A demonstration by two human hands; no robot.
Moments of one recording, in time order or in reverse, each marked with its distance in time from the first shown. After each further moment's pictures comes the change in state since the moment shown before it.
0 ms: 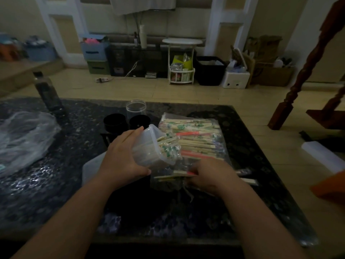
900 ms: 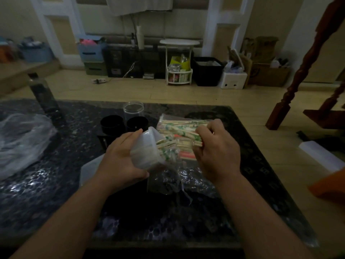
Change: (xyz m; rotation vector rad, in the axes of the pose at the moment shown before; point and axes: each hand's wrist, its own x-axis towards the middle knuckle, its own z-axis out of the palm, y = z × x) left_hand 0.004 -0.006 0.003 -0.041 -0.015 0.039; right_hand 0.002 -0.004 -0.017 0.060 1.008 -0.063
